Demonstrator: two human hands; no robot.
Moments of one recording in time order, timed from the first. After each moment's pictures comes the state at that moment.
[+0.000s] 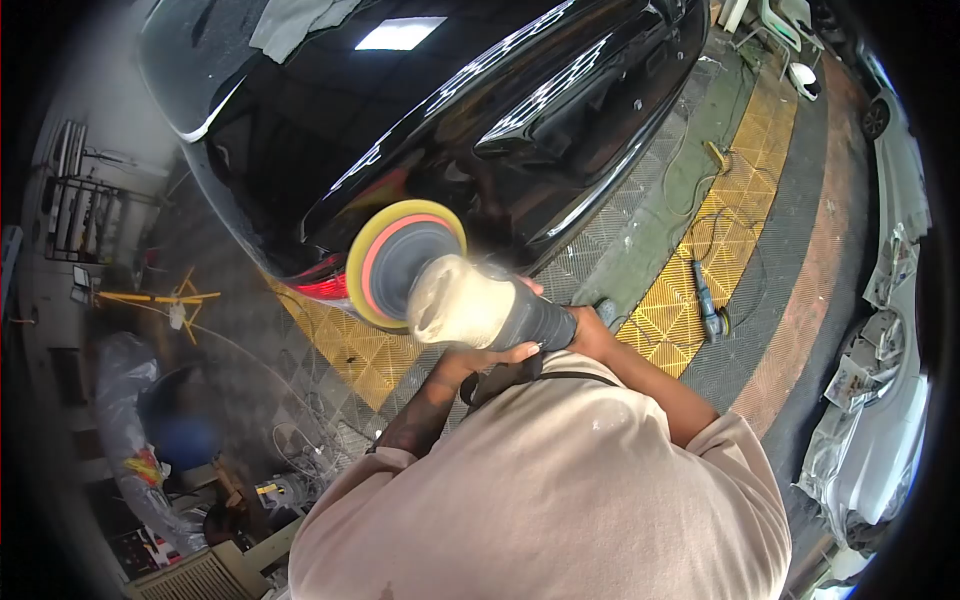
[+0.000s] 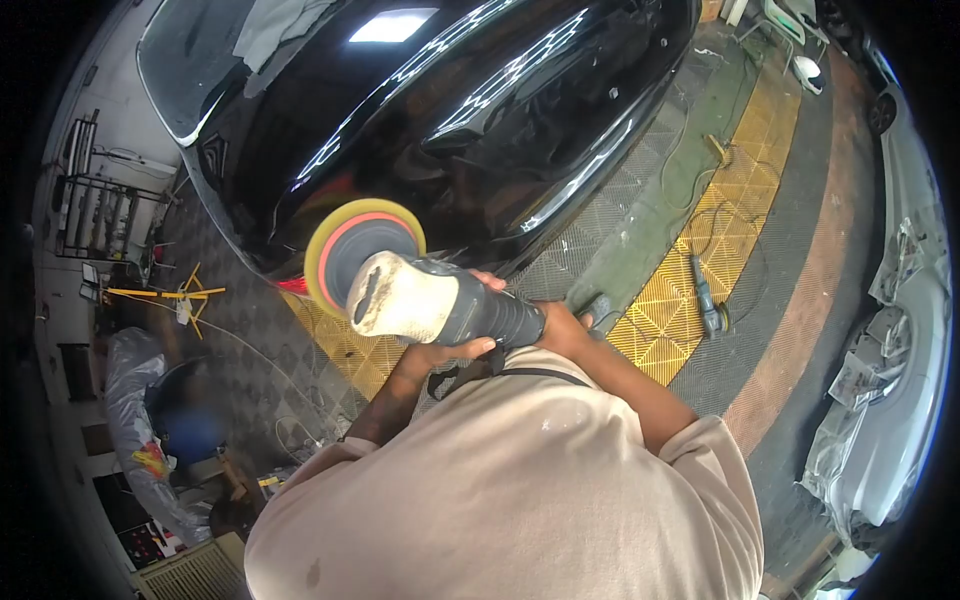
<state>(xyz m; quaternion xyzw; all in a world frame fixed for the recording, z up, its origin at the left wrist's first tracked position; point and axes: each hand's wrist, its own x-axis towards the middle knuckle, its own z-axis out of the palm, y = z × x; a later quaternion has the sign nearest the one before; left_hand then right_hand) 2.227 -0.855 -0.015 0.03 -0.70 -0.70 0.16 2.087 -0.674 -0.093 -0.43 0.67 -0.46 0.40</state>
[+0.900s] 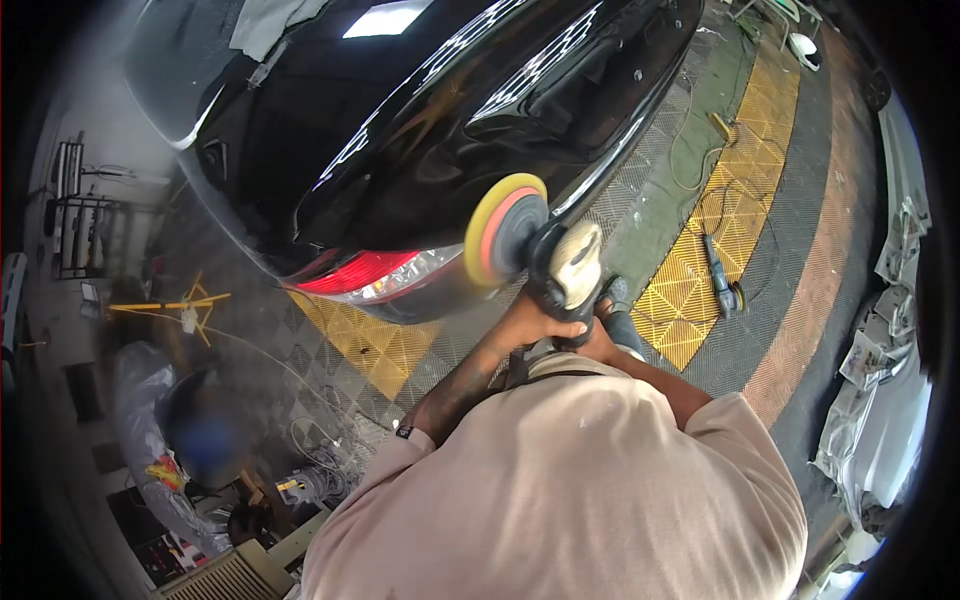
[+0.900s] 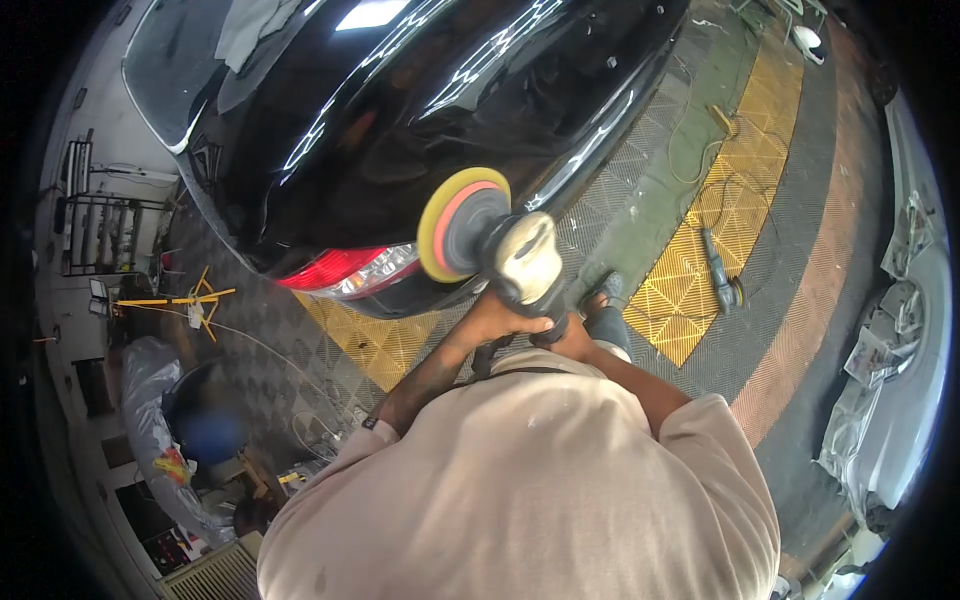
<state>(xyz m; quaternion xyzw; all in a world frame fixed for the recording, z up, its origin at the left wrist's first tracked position) 2.200 -0.826 -0.069 0.11 -0.73 -0.67 -0.04 2.146 -0.643 -0.210 -0.30 0.59 -0.64 0.39</state>
